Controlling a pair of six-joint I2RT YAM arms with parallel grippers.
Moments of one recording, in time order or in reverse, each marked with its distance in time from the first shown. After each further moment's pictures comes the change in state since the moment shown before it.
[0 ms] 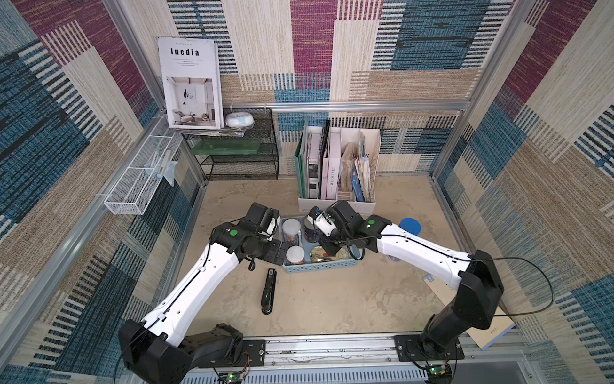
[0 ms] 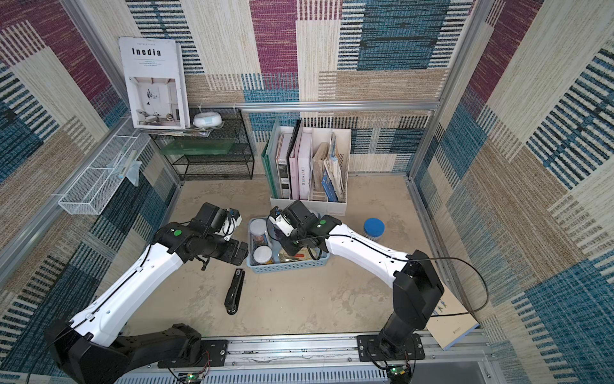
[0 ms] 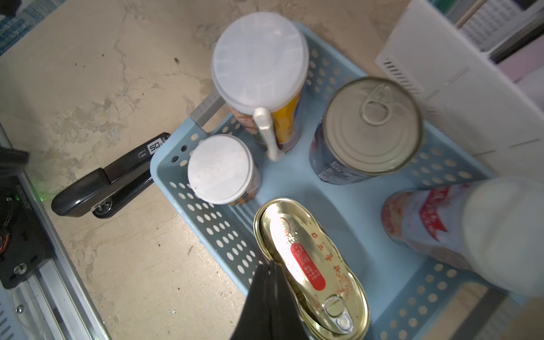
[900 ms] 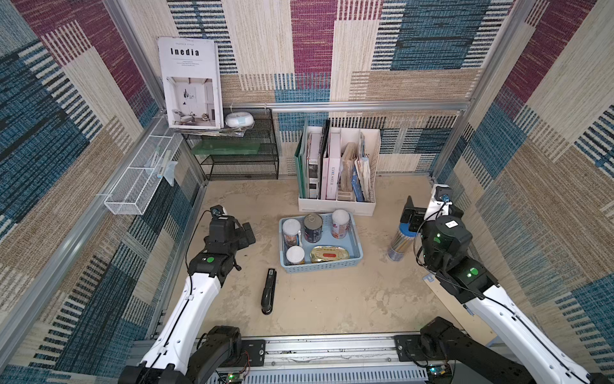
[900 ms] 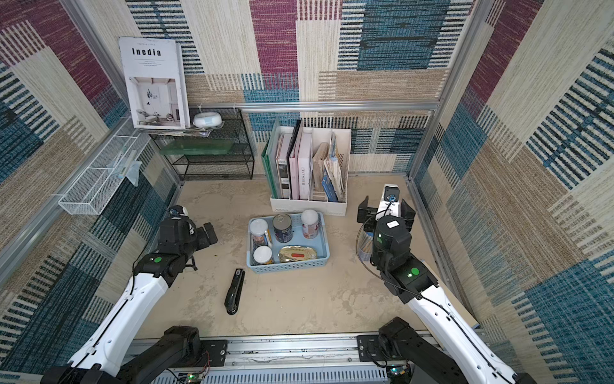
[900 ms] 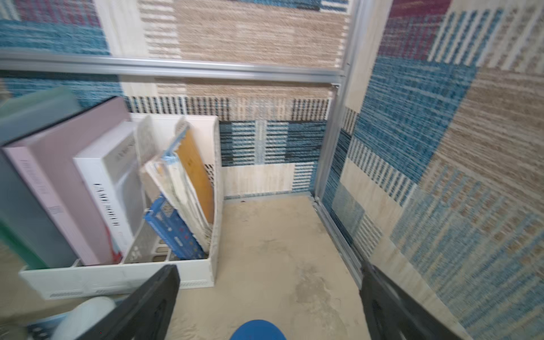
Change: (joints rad) left arm 0.364 -0.211 -0.414 0.644 -0.215 -0.234; right arm -0.379 -0.782 -0.480 0.438 0.777 0.011
